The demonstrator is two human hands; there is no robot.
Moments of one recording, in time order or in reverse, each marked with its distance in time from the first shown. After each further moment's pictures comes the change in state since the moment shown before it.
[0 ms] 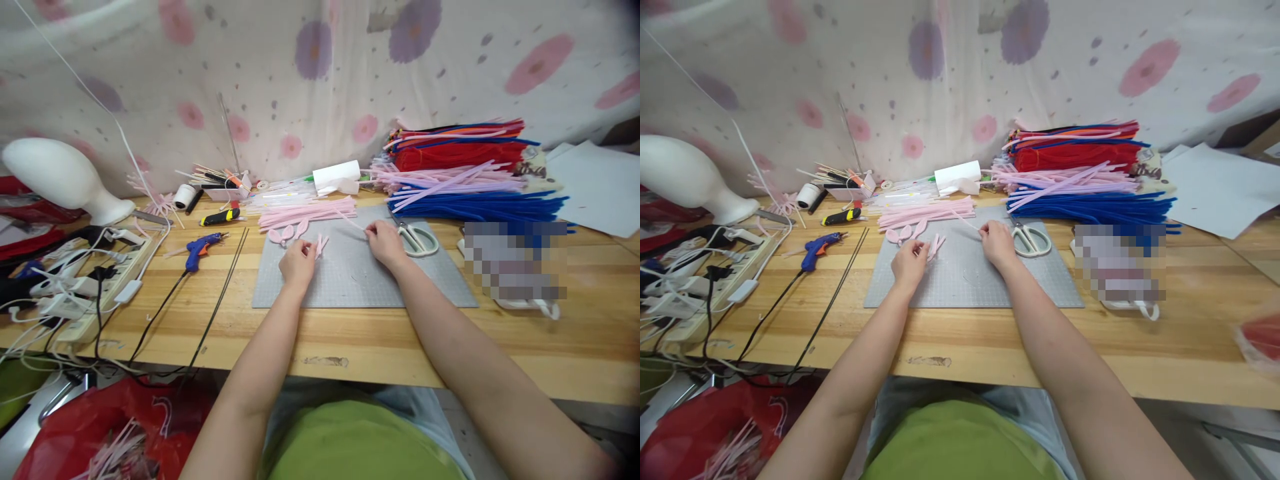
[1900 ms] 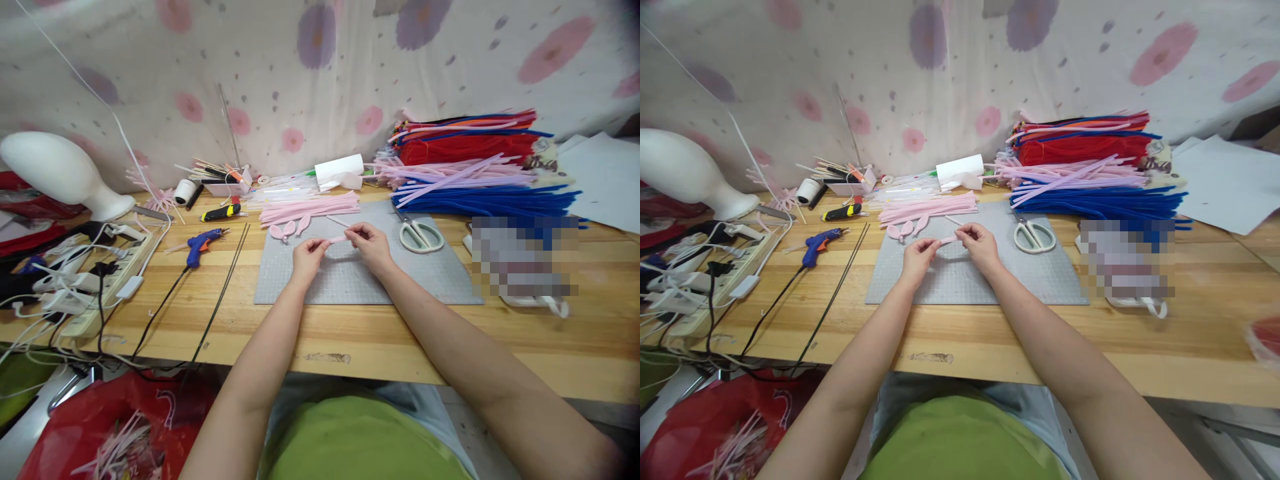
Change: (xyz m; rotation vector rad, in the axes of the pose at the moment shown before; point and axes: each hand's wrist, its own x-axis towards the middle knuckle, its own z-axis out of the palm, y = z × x) left_hand 0.000 0.005 0.018 -0.884 -0.203 -0.142; right_hand -0.023 -0.043 0.014 0.954 -0.034 0.052
